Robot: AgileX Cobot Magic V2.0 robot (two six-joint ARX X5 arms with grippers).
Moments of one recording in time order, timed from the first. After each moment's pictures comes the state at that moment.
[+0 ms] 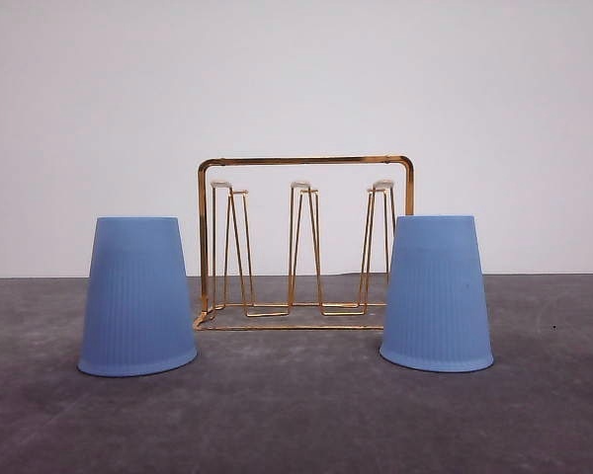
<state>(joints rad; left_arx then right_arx) -0.03 0.49 0.66 -0.82 0.30 -0.27 0.03 0.41 0.62 -0.72 -0.29 0.10</state>
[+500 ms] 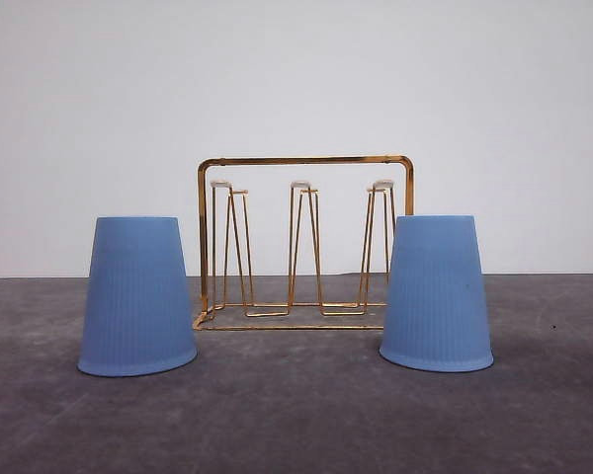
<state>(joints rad) -0.30 0.67 0.78 -0.76 0.22 0.15 0.18 0.56 0.62 -0.53 -0.30 -0.06</state>
